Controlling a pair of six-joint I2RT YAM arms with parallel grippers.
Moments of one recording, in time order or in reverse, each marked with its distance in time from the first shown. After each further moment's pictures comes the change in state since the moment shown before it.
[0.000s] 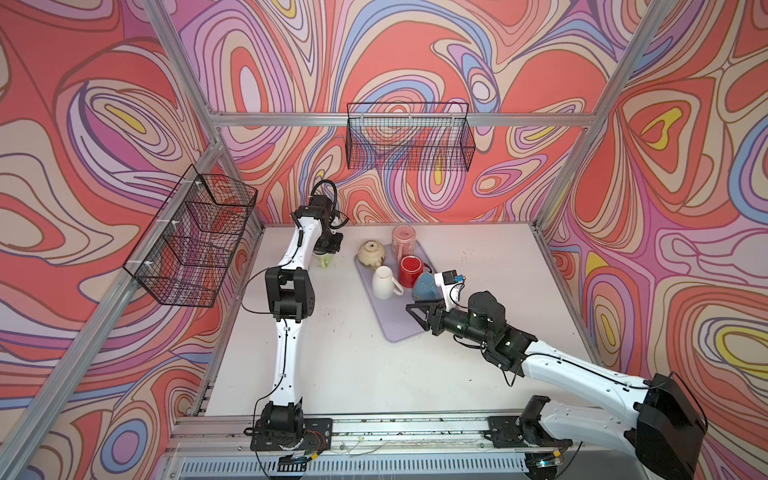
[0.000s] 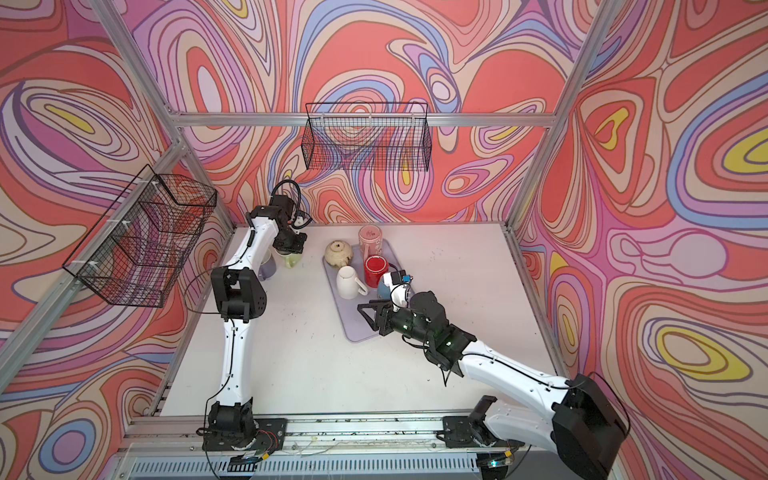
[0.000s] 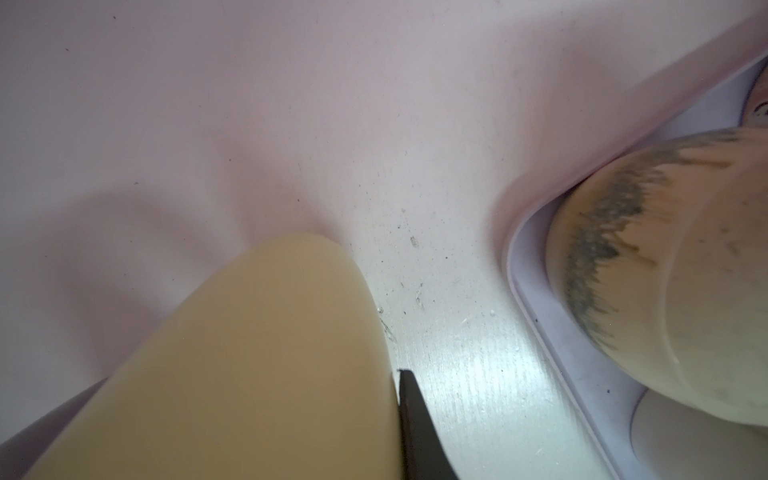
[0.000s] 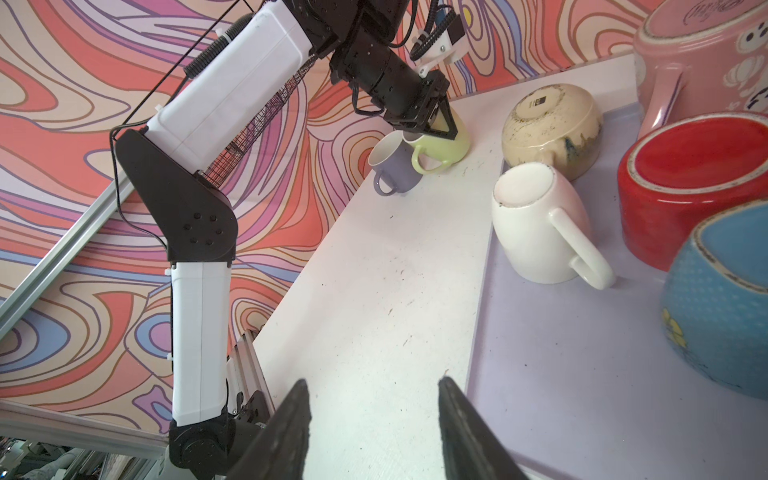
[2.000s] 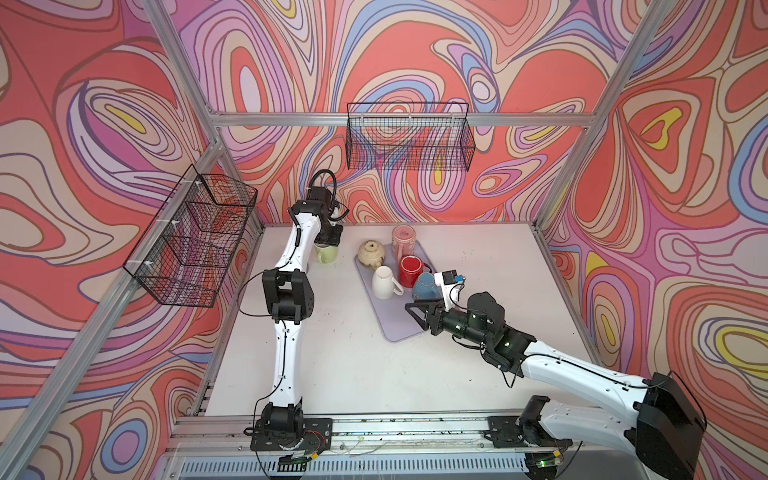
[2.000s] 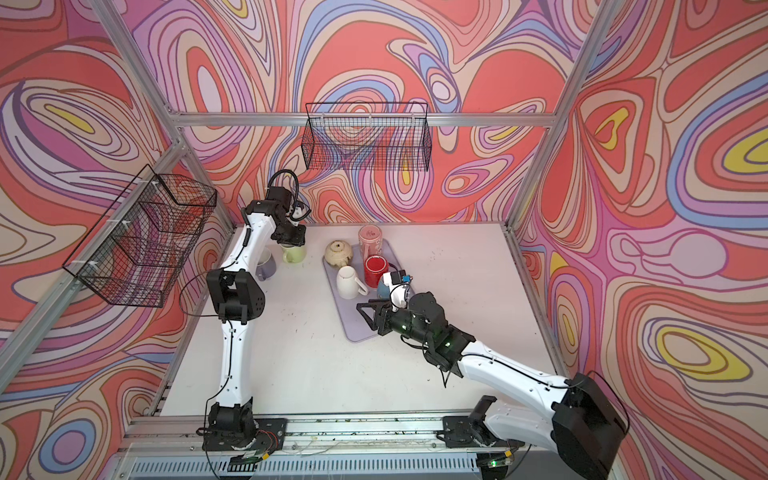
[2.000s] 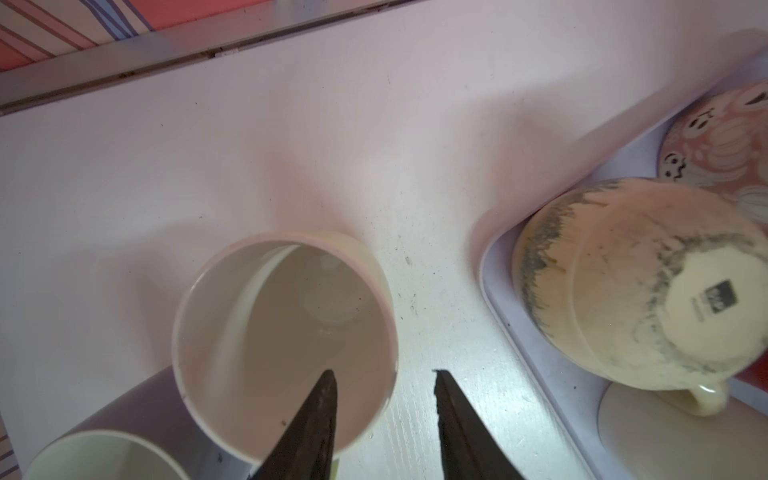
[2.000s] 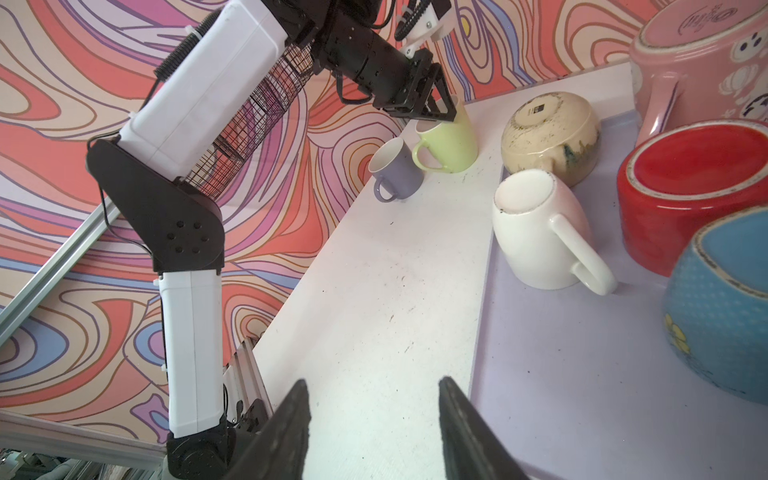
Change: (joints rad) left arm -0.018 -0.062 0.030 0.018 -0.011 0.000; right arm 0.014 0.002 0.000 0.012 0.035 0.008
